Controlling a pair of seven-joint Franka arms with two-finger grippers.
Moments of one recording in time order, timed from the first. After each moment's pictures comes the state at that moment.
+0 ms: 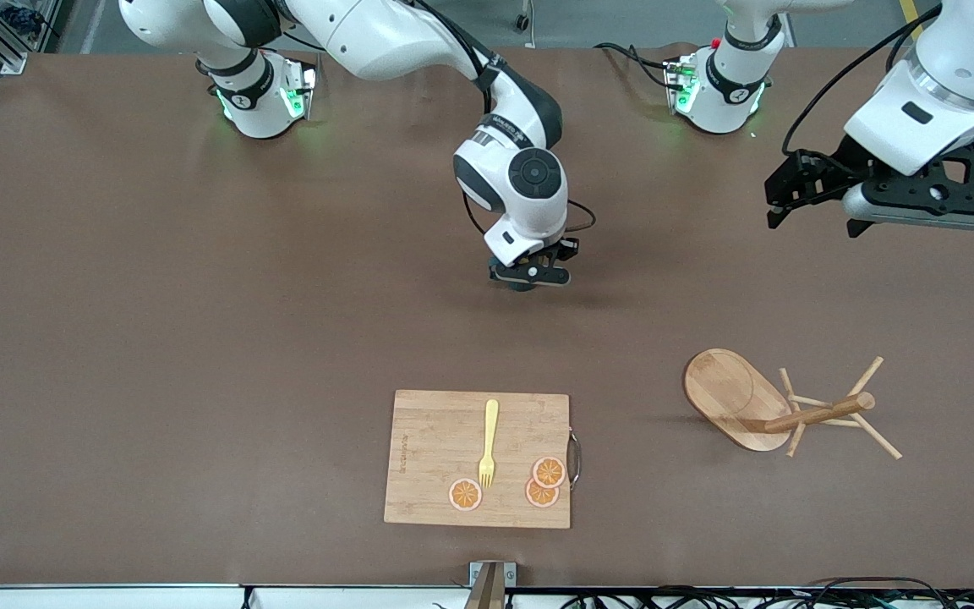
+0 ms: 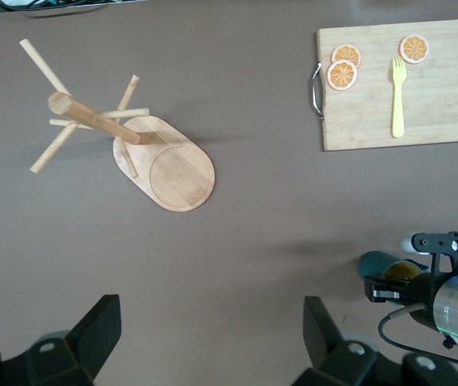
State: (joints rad) left arm -0.04 0.00 -0.24 -1.53 -0.03 1.66 -0.16; right arm 0.96 0.83 -0.05 -1.23 0.21 2.10 1.02
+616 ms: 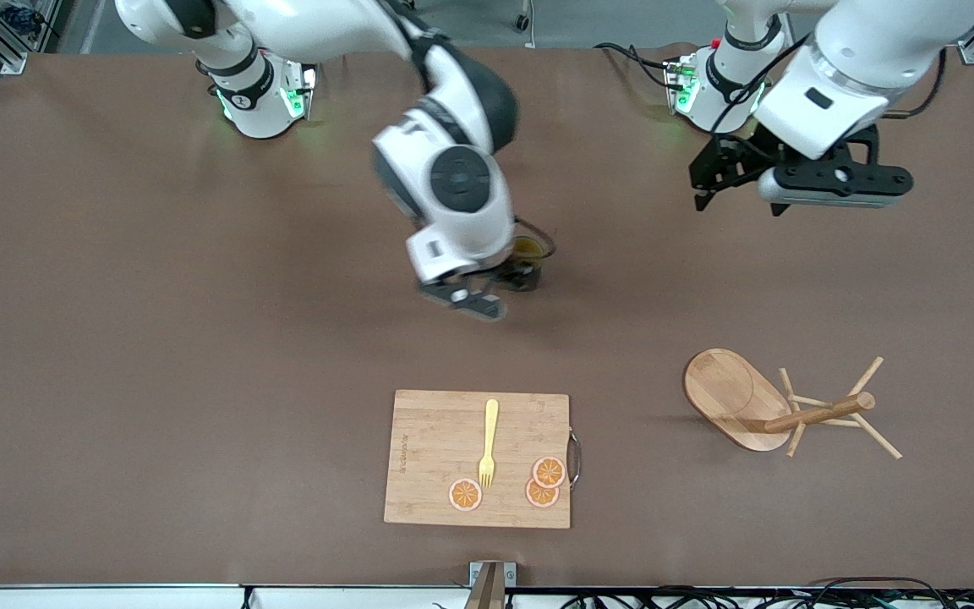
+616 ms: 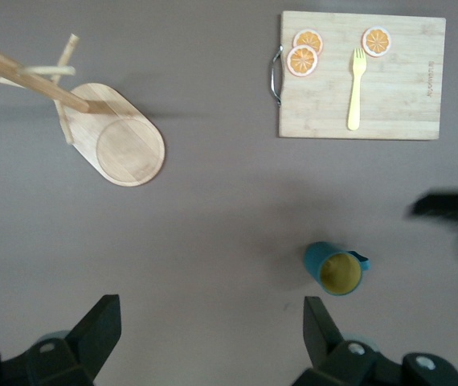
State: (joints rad) left arm -0.04 0.01 -0.38 -1.54 -0.05 1.65 -0.39; right arm 0.72 0.66 -0.09 -1.08 0.15 1.69 1.06
